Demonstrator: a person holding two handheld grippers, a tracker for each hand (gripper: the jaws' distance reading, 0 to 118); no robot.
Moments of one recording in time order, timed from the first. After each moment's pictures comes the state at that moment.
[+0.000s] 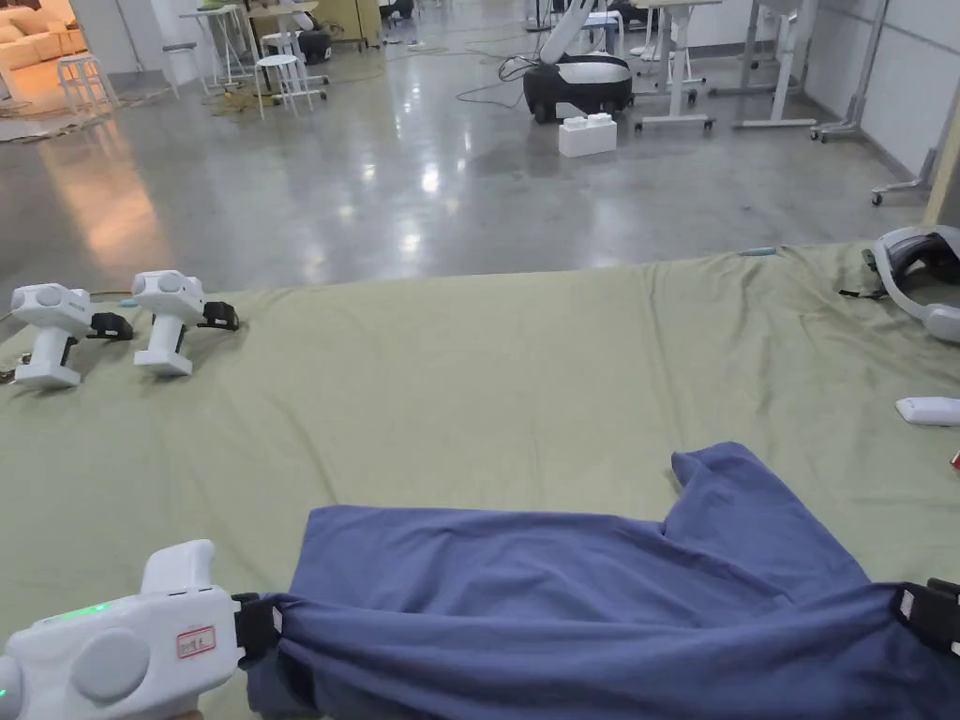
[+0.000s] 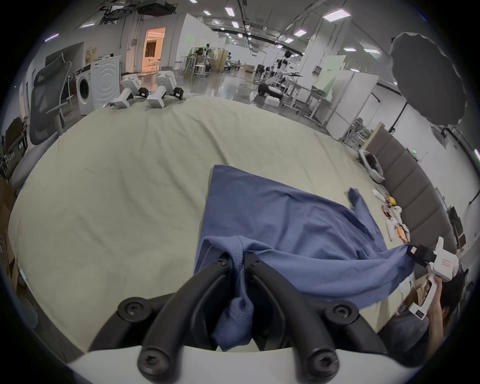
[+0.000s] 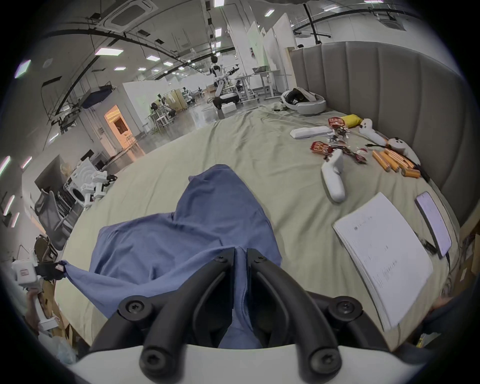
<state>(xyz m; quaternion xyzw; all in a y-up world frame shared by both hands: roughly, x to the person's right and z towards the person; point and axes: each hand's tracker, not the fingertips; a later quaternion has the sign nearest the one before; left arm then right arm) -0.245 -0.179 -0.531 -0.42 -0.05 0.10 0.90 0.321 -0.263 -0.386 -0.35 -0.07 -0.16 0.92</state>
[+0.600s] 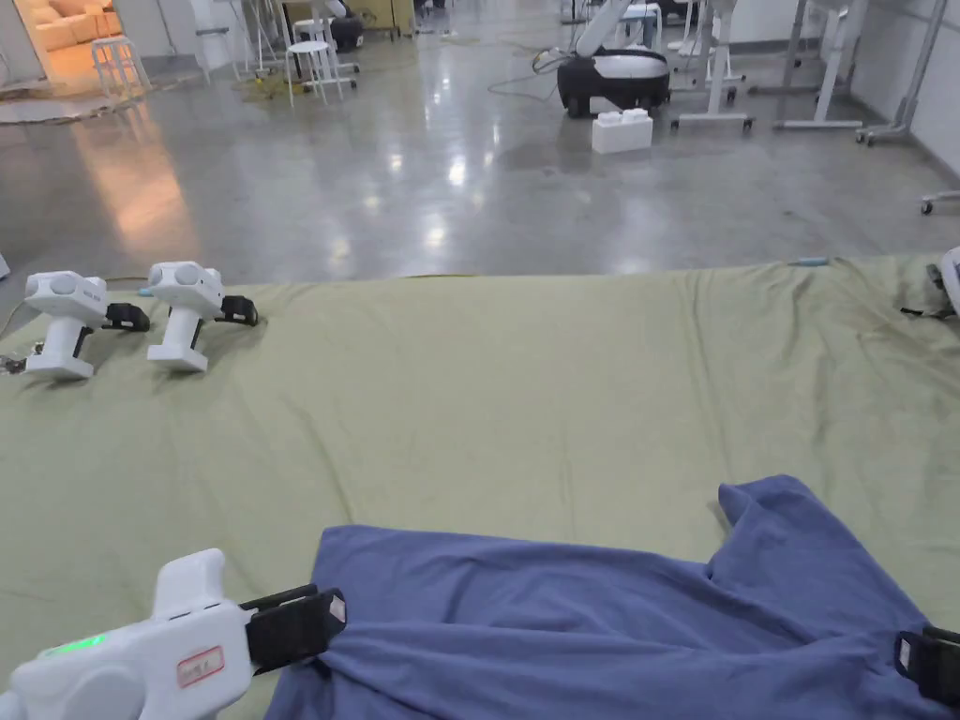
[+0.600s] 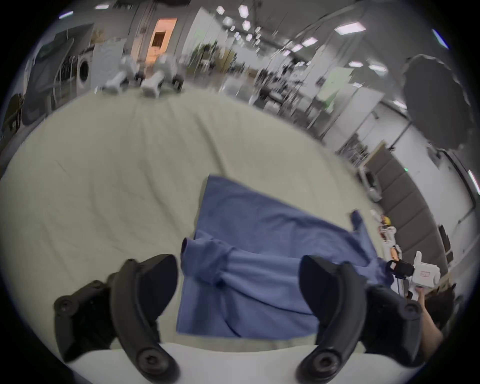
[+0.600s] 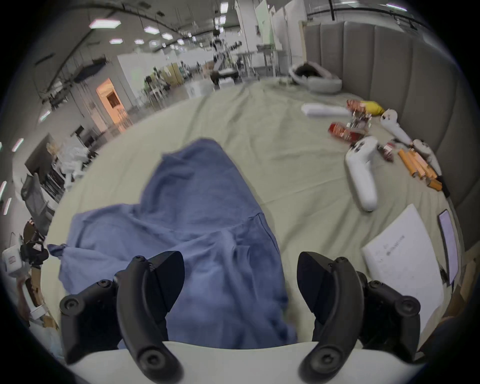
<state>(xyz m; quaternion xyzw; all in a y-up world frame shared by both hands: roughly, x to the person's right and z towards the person) -0.260 -0.170 -0.511 -0.35 -0.09 0.15 0.92 0.326 -0.287 -0.412 -0.38 -0.06 -0.12 0.92</state>
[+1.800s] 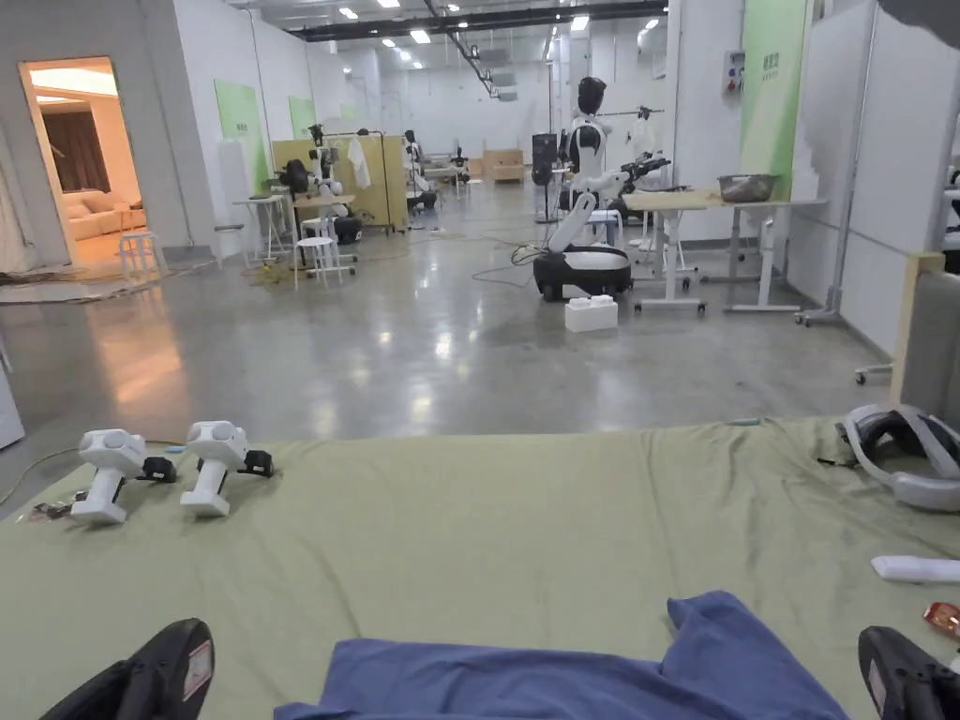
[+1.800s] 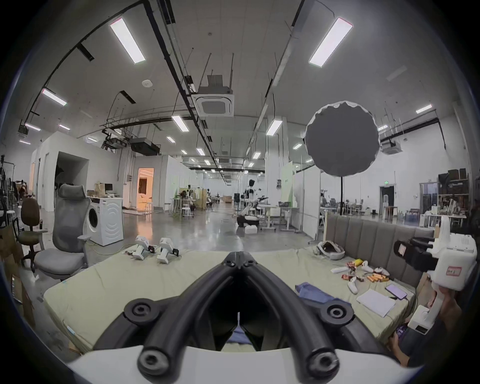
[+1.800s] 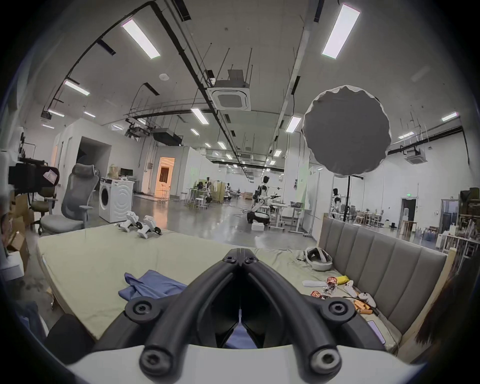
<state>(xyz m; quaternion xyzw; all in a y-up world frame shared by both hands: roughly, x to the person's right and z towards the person) -0.199 0.037 -0.140 0.00 -0.07 0.01 1.00 0.153 -0.090 -0.133 0.02 0.00 0.07 1.00</state>
